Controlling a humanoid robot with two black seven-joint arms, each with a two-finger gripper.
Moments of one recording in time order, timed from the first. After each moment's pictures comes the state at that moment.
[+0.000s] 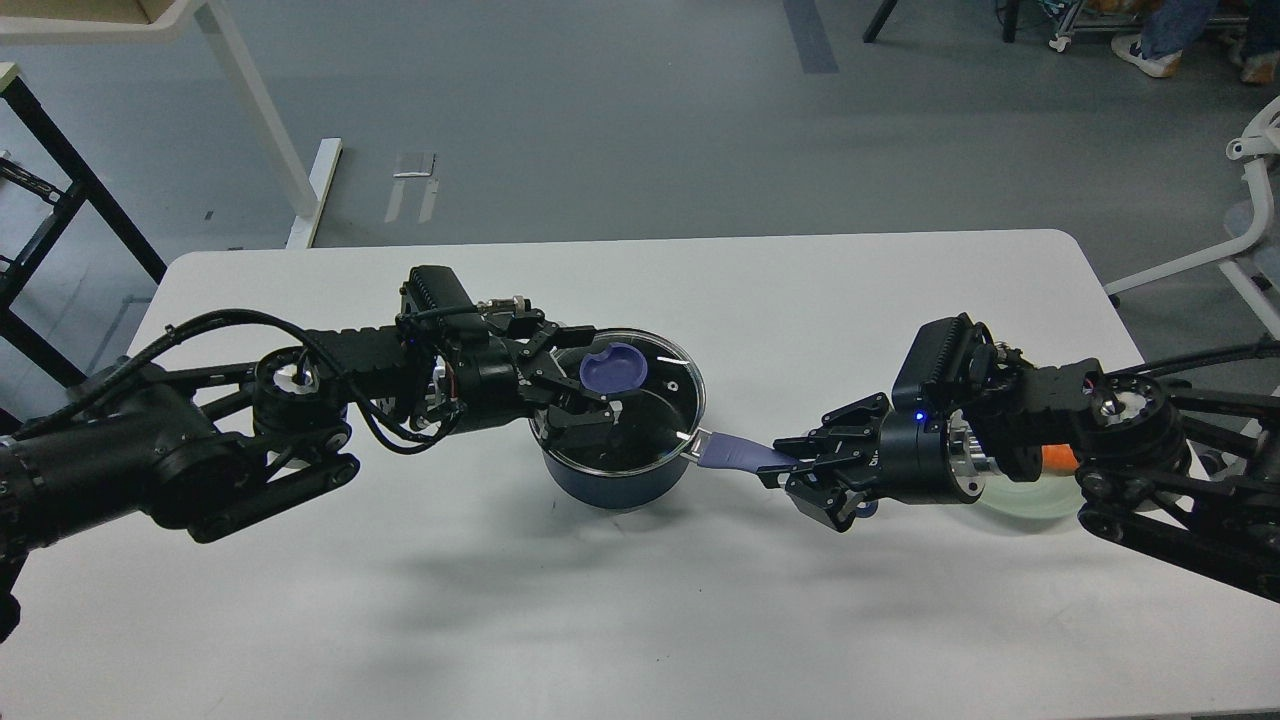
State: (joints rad) left arm -0.95 0.46 -0.11 -1.16 1.87 0.08 -0.36; right arm 0.96 -0.72 0.06 1.51 -1.89 0.22 0.31
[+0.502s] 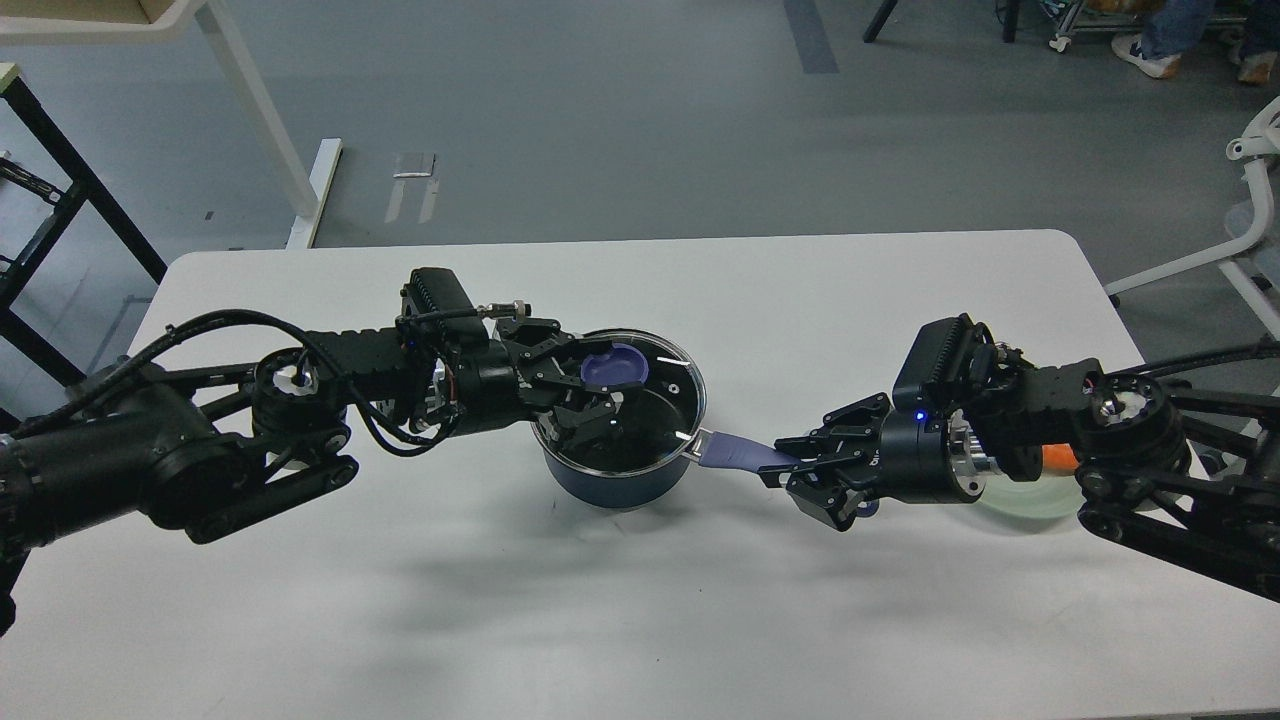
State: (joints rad) left arm -0.96 0.47 -0.09 -1.17 1.87 0.08 -0.37; right arm 0.96 -0.72 0.06 1.50 -1.89 0.22 0.31
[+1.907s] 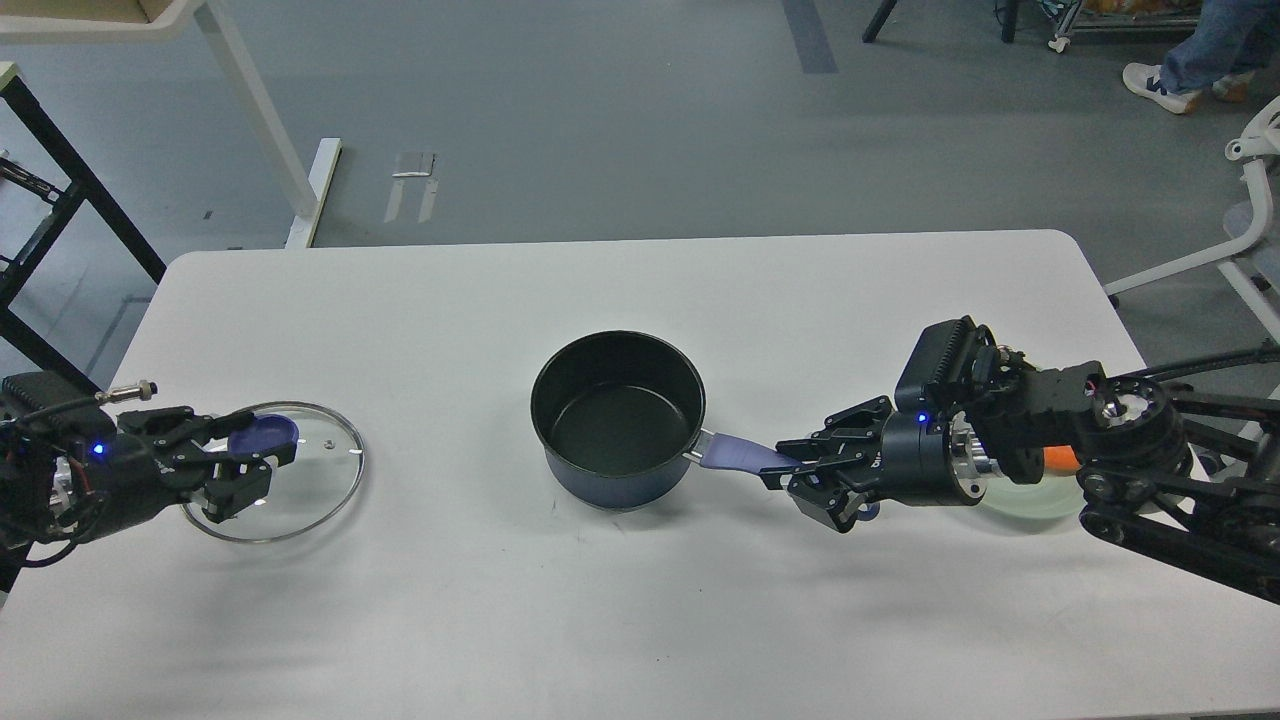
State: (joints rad) left arm -0.73 1.01 0.06 -1.12 1.69 0.30 -0.44; right arm 0.95 -0.72 0.06 1.50 -1.88 0.22 0.31
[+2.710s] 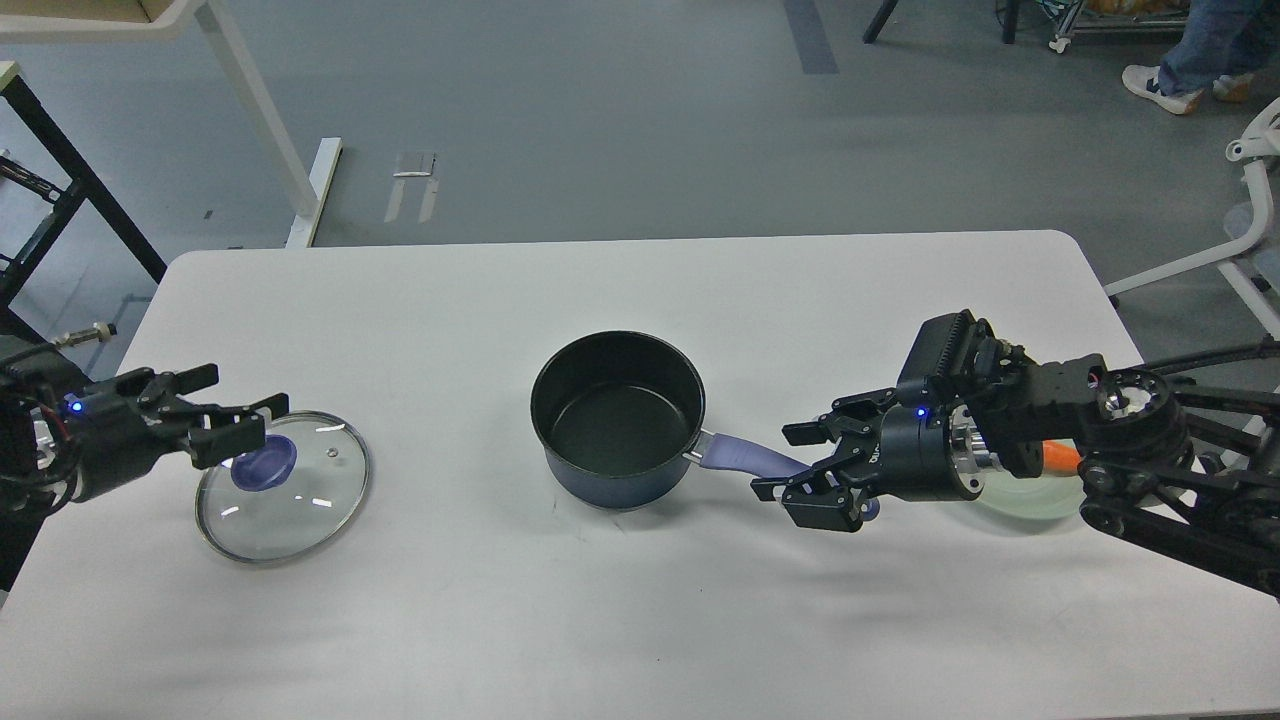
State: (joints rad) left arm -0.81 1.02 0.04 -1.13 1.42 0.27 -0.45; right arm 0.96 -0.73 0.10 1.50 -1.86 0.22 0.34
